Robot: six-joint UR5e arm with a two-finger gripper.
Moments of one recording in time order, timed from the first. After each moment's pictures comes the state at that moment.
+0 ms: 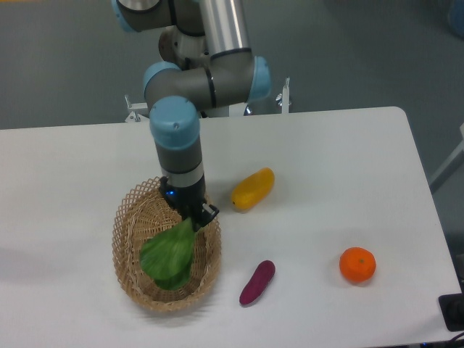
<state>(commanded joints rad) 2.28 -1.80 -1.85 -0.80 1.53 0.87</state>
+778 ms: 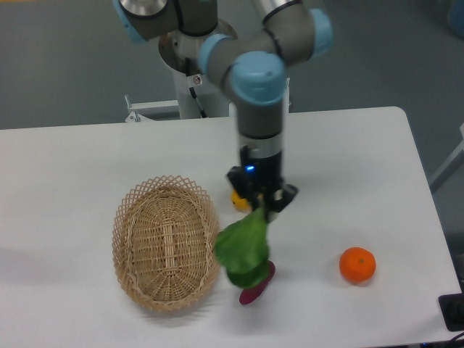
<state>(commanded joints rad) 2.62 -1.76 -1.78 -0.88 1.42 1.22</state>
